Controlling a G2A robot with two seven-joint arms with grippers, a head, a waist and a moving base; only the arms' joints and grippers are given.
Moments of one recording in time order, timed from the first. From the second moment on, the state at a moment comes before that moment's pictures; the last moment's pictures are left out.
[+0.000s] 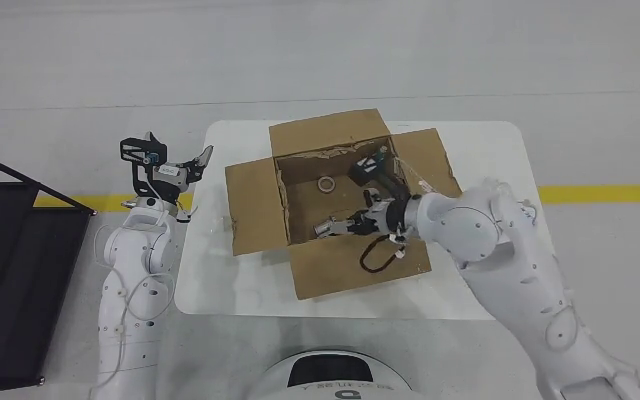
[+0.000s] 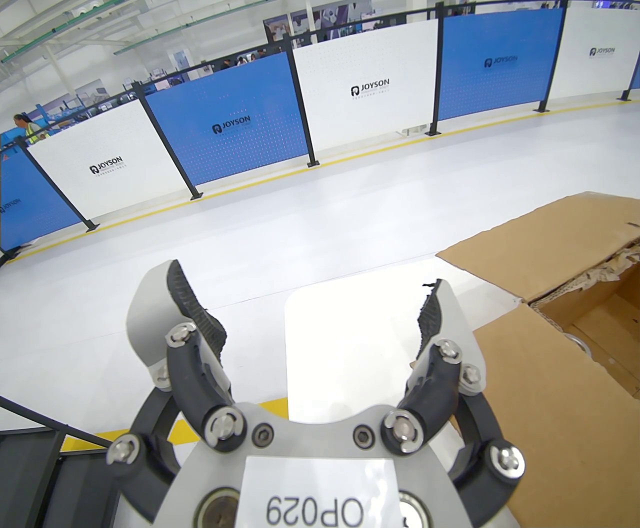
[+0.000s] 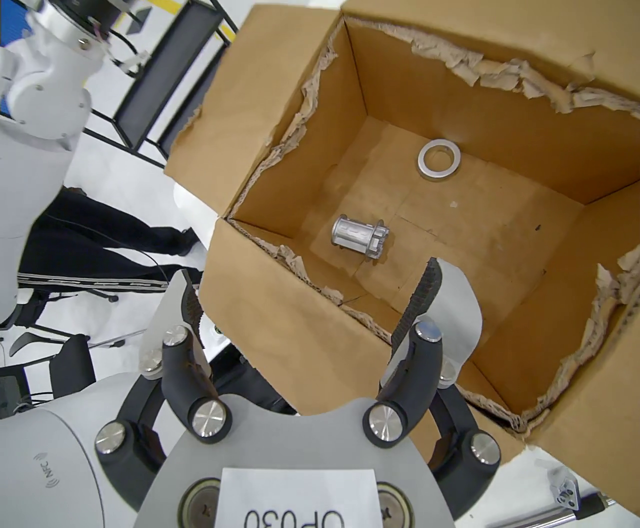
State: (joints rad) left arm 1.45 -1.35 -1.69 -1.62 1.51 -0.24 0.03; right arm -1.12 -1.07 1.05 -1.94 -0.57 0.05 1.19
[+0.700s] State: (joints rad) left arm 1.45 -1.35 -1.69 -1.62 1.51 -0.24 0.03; right arm -0.73 -1.26 0.55 -1.46 -0.68 0.34 1.27
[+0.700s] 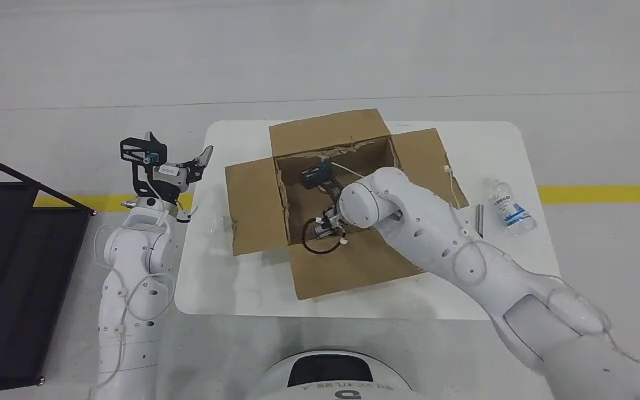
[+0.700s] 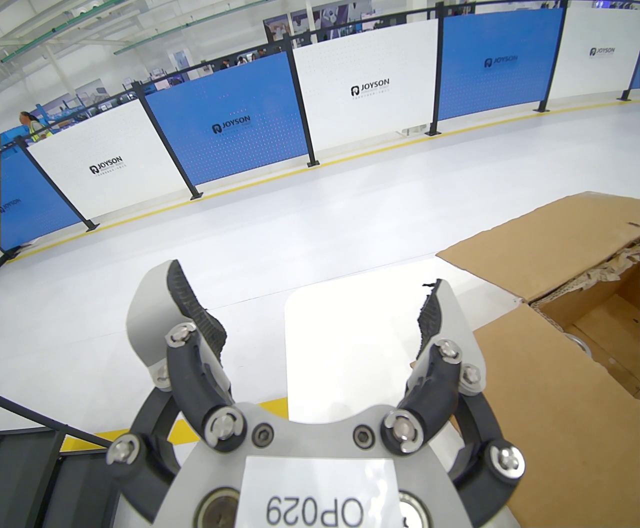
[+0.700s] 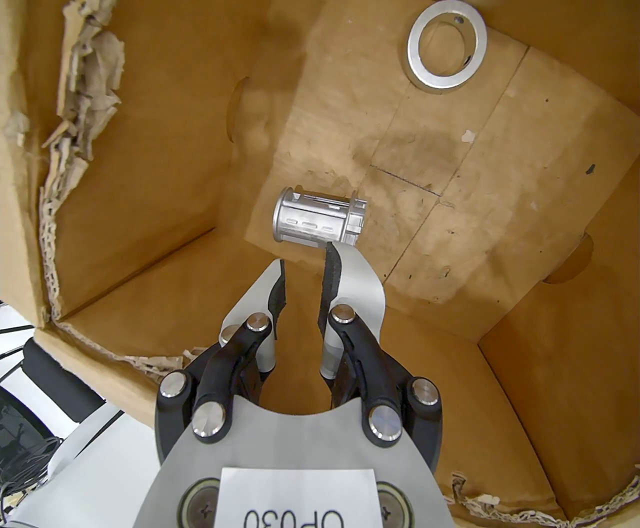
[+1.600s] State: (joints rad) left arm 1.45 -1.35 -1.69 -1.62 1.51 -0.24 0.03; right arm -0.64 -1.38 0.50 -1.13 -0.63 0.29 1.24
